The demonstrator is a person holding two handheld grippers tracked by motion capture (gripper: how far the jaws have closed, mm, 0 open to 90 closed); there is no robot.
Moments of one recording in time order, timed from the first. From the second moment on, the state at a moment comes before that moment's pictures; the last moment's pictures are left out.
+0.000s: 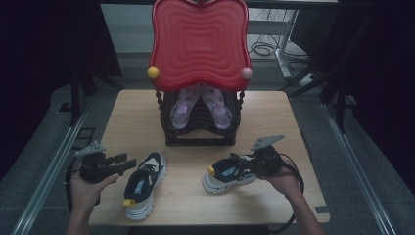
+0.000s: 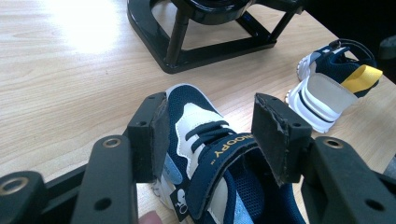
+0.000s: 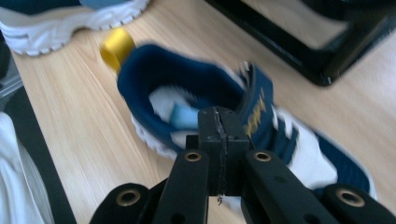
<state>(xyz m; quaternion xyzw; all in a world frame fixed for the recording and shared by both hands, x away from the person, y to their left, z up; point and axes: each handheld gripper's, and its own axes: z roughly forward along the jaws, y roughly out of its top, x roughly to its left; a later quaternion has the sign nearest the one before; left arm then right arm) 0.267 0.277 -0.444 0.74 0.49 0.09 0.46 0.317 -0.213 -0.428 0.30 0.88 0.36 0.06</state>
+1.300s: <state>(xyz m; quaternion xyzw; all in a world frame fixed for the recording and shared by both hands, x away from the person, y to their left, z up) 0.269 0.277 -0.447 0.74 0.49 0.09 0.46 0.368 -0.115 -0.444 0.24 0.94 0.25 0.01</state>
